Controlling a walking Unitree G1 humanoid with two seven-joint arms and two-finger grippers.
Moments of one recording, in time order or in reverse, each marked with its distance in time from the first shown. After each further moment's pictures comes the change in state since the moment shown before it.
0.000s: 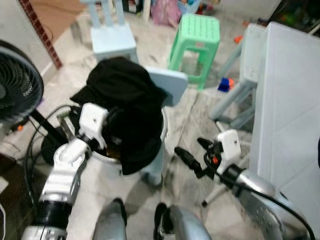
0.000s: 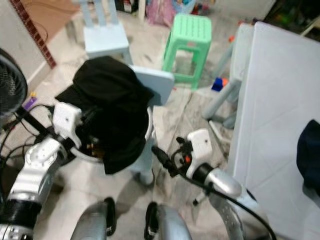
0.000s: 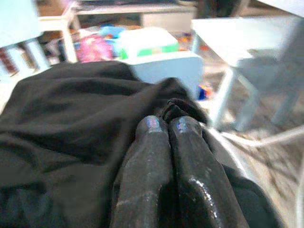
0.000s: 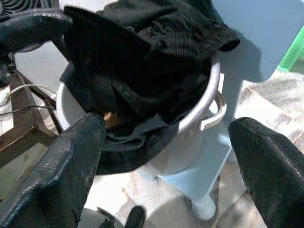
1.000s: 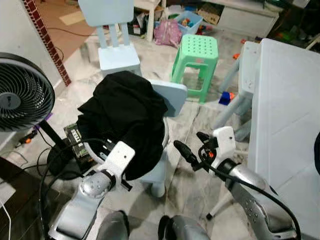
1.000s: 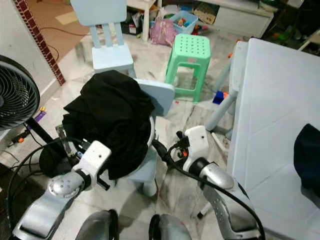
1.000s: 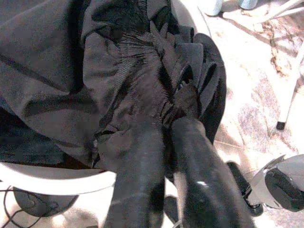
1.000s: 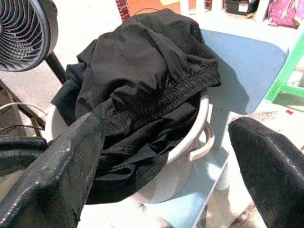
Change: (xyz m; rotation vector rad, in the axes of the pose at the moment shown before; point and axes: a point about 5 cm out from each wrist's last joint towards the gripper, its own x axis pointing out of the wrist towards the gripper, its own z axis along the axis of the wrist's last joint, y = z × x) left arm -0.034 -0.068 -0.040 0.072 0.562 -0.045; right arm 0.017 -0.010 -0.004 -0.035 -0.034 -0.042
